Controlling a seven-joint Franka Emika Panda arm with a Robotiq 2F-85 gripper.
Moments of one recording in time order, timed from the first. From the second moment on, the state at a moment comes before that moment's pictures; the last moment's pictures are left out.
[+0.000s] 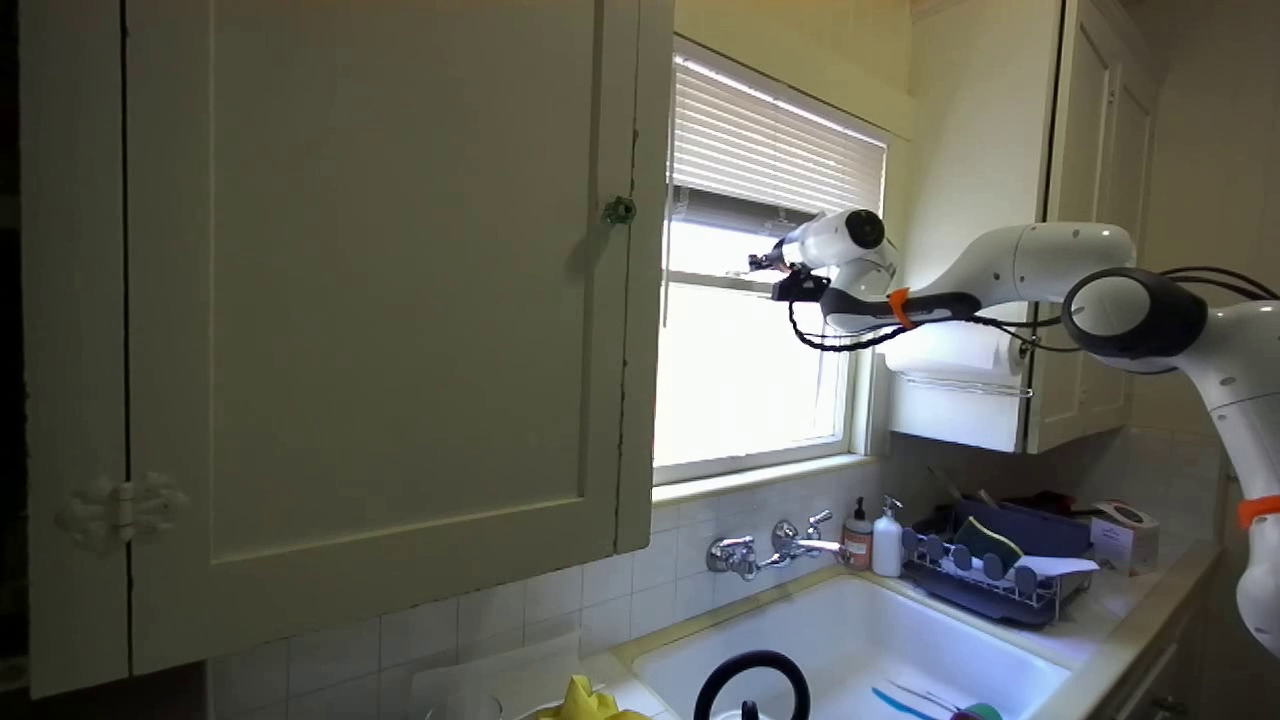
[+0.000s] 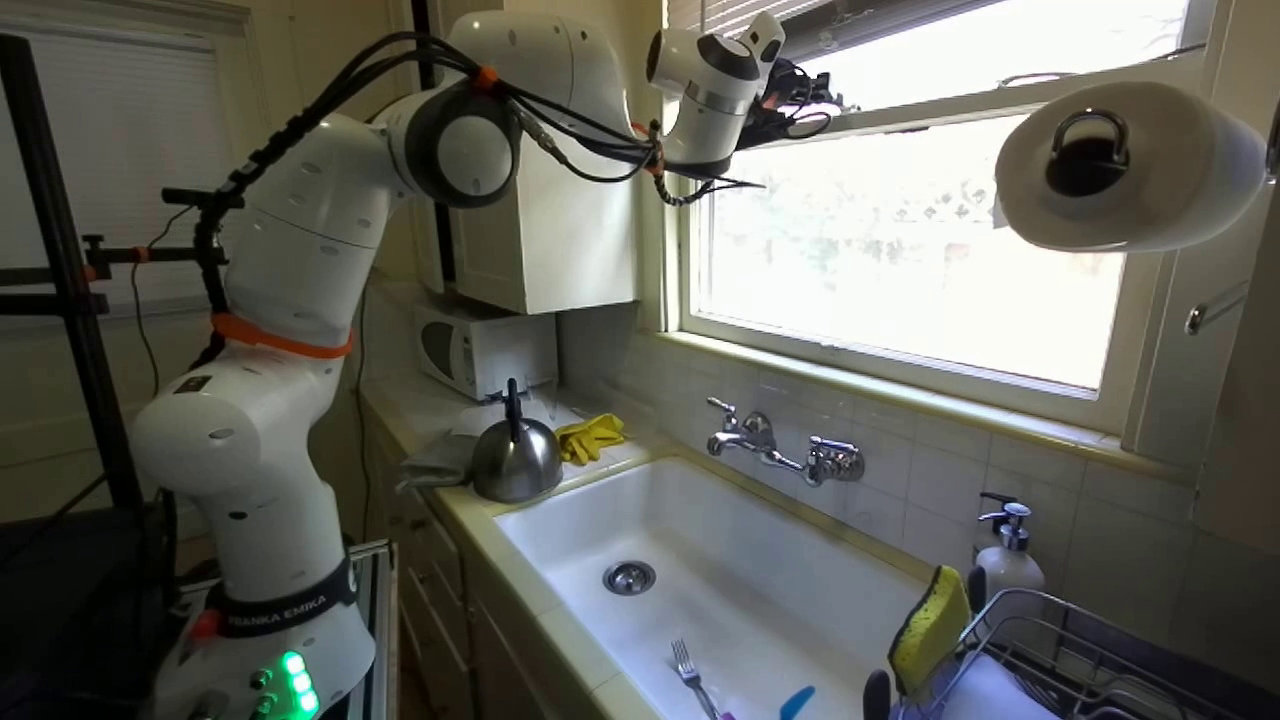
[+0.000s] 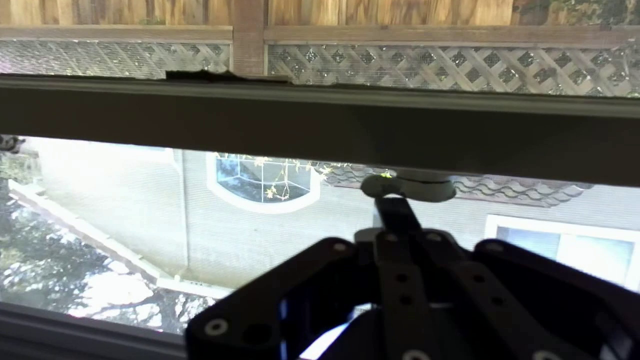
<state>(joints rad) -0.19 0.42 0.41 -1.11 -1.20 2.88 0.99</state>
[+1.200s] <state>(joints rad) -0.09 0.62 0.41 -0.81 -1.20 2.74 0.87</state>
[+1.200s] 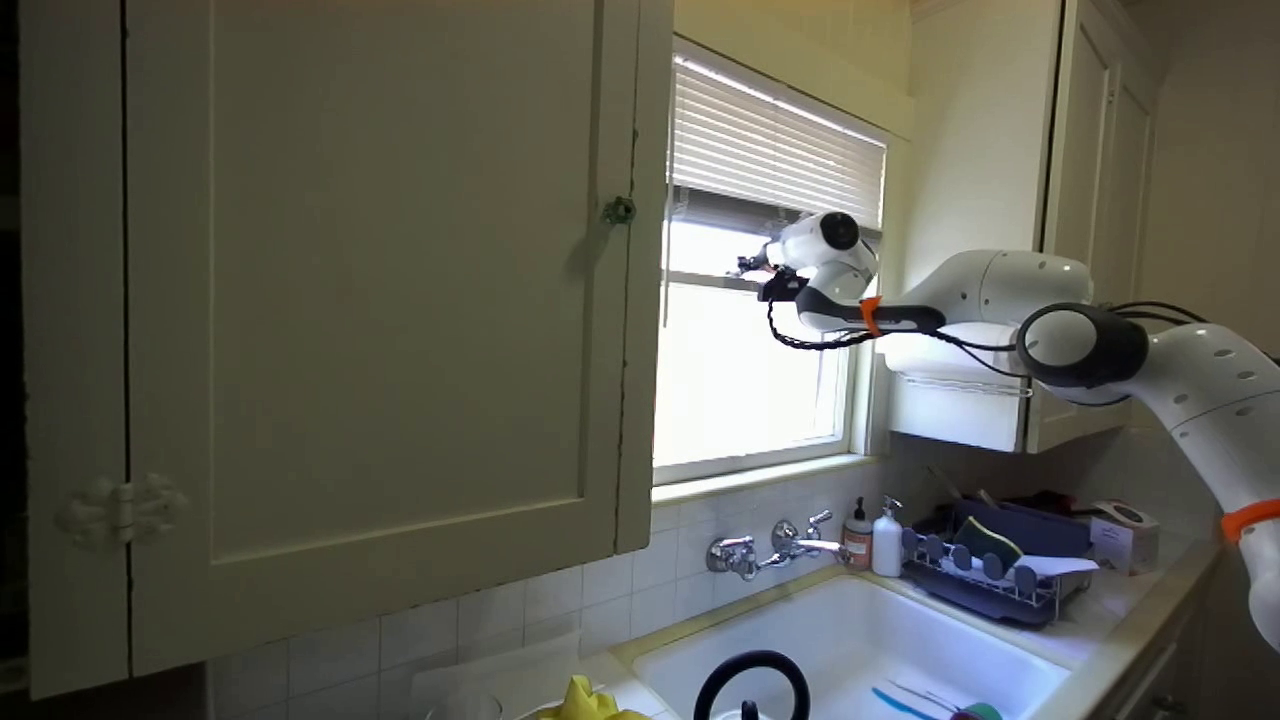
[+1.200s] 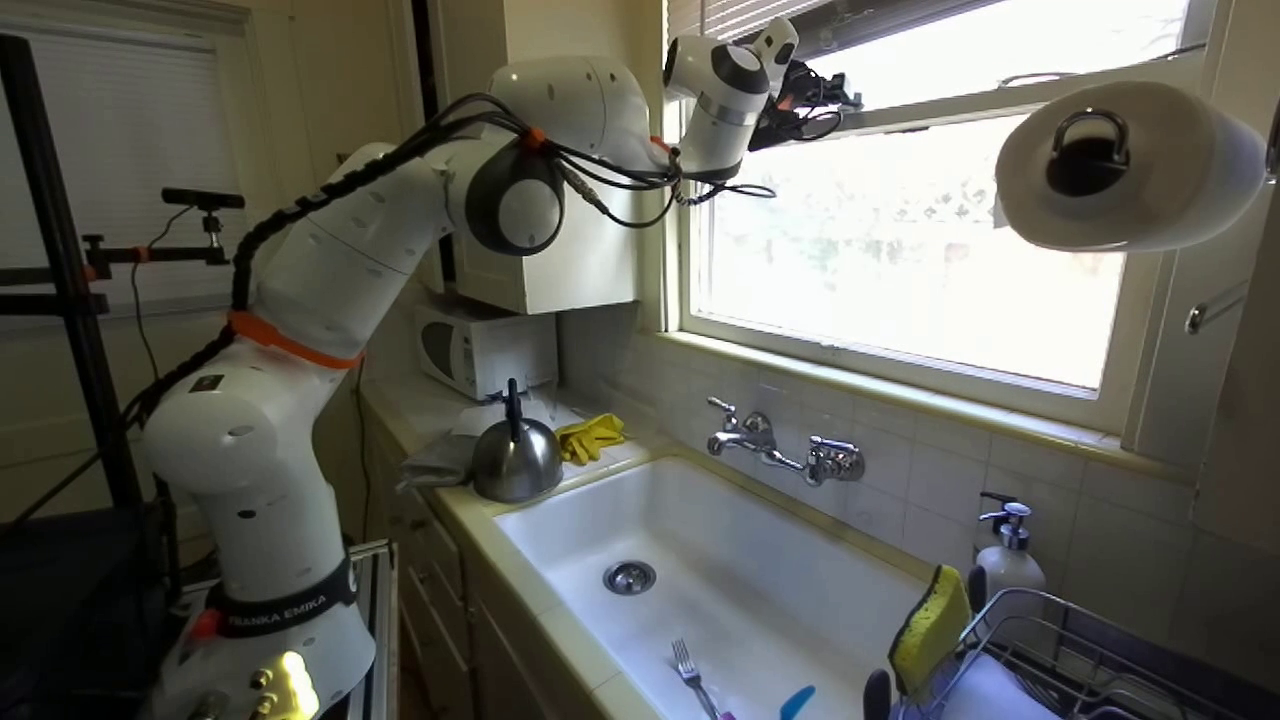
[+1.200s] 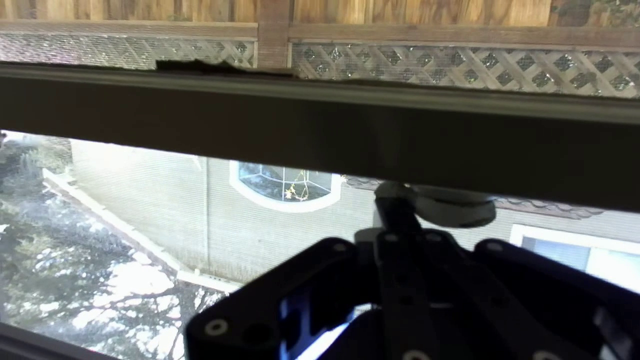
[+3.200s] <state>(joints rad) -0.69 -0.15 0.68 -1.94 -0.19 2.46 0.17</state>
